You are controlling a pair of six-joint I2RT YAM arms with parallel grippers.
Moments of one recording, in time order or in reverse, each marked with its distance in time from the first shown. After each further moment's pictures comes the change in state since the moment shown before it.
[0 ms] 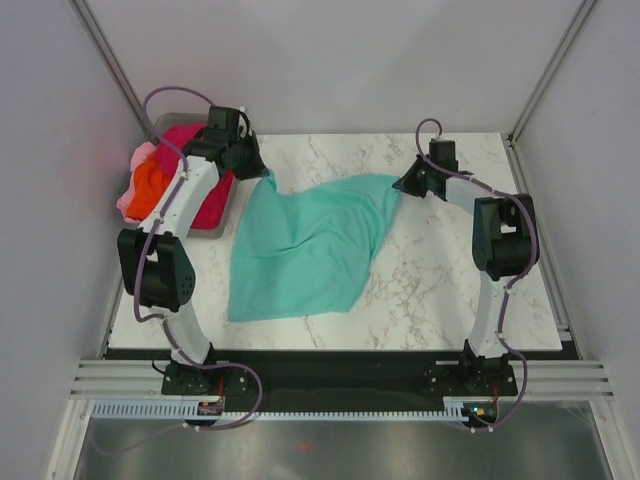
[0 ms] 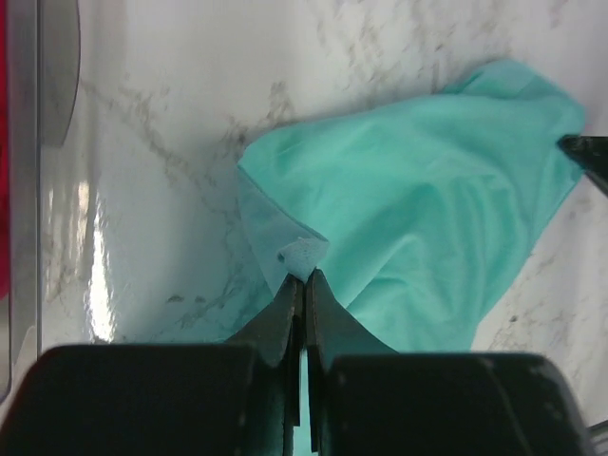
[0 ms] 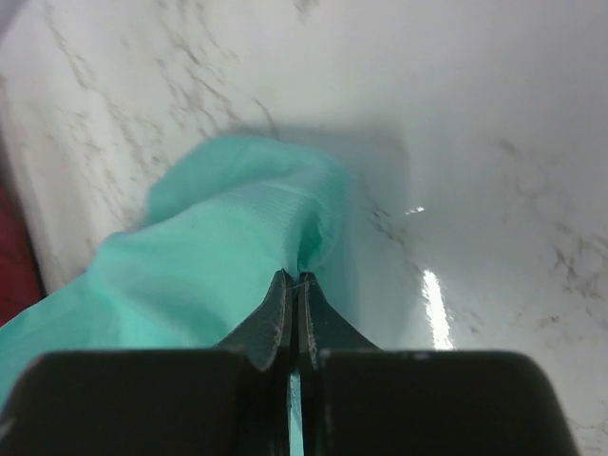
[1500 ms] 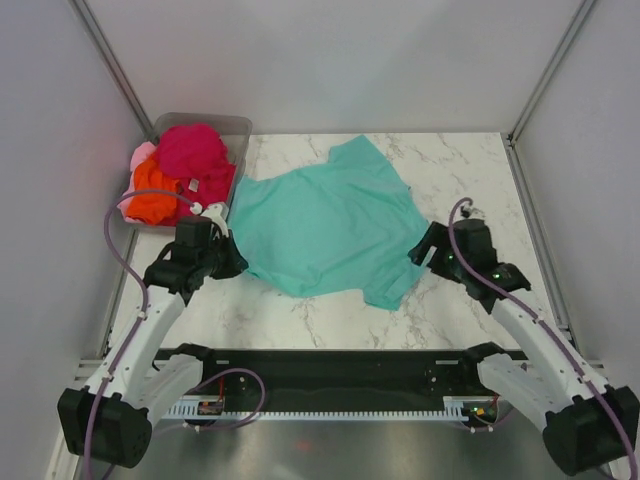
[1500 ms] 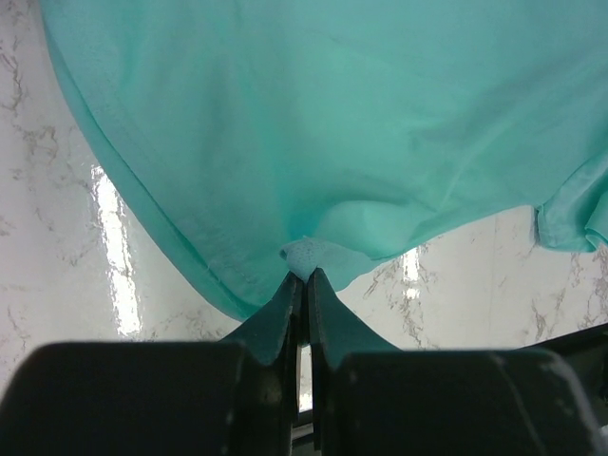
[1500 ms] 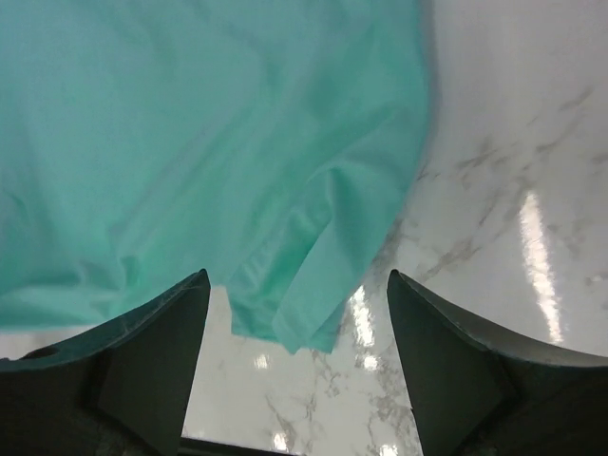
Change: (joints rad) left arm -0.009 -0.906 -0.897 0.055 0.010 0.063; right arm 0.115 -1.225 -0.685 -0.484 0.286 -0.024
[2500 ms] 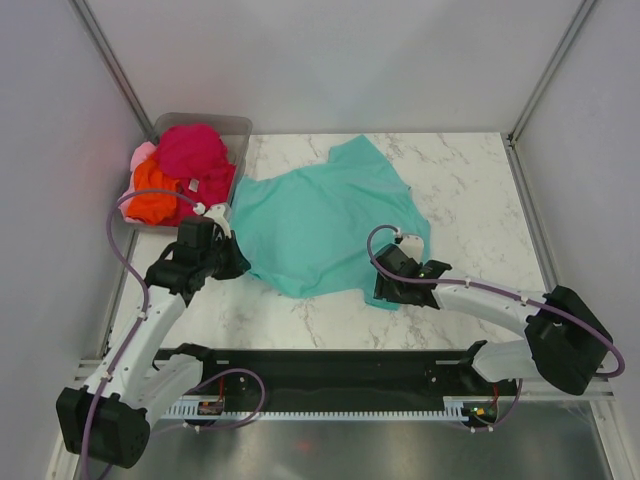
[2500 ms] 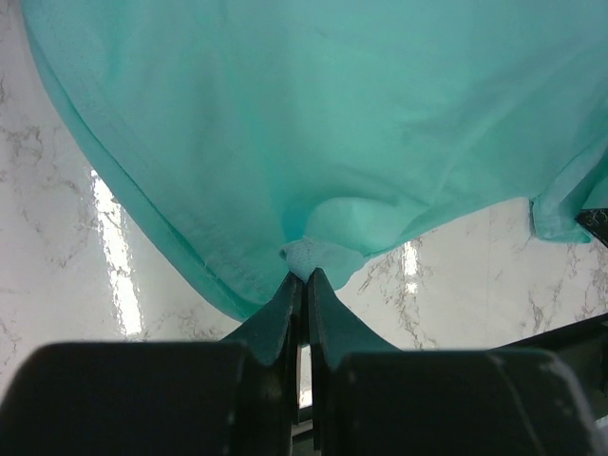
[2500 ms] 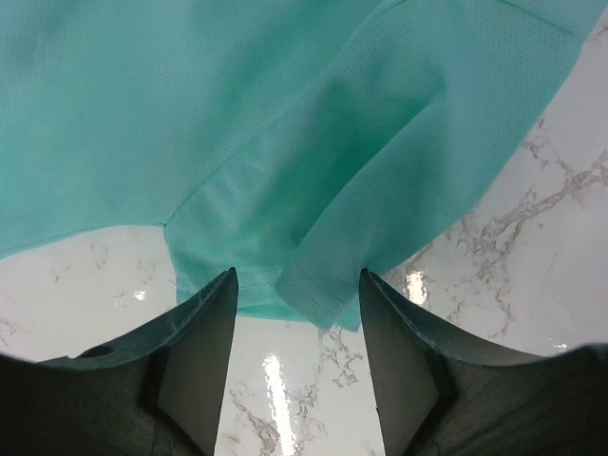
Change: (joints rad) left arm -0.023 0.003 0.000 -0.001 0.003 -0.003; right arm 0.589 0.441 -0.017 0.032 0.322 0.228
